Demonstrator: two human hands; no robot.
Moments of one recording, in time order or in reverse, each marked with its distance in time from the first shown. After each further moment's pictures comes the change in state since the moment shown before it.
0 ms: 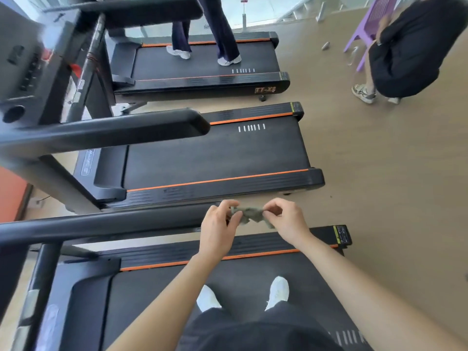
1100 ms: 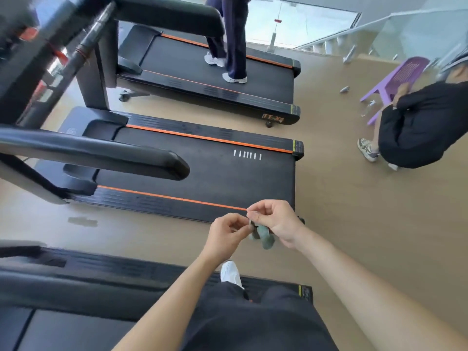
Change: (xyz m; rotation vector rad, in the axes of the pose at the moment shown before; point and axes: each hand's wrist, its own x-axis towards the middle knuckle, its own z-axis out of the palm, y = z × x) left_hand 0.216 0.090 0.068 -0.623 -0.123 -0.325; right_hand 0.241 -0.082 -0.119 0.254 -0.437 0.151
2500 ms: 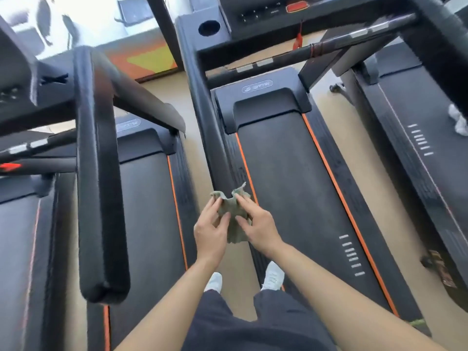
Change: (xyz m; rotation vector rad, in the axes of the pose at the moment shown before) left_hand 0.189 0.014 -0.094 -0.283 1.560 -0.354; right_hand 0.328 -0.110 0.135 -0.683 -1.061 -0.497
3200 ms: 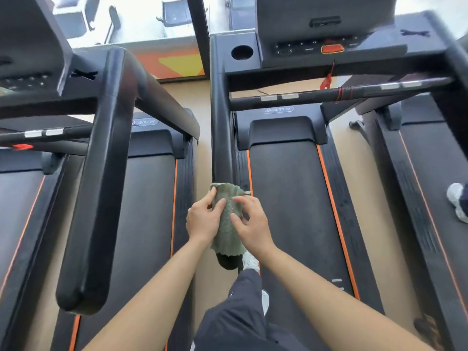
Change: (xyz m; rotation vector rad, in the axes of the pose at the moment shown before) left_hand 0.094 0.038 0.011 0.220 0.096 -0.210; right_hand 0.081 -0.022 -0.017 0.065 0.003 -0.075
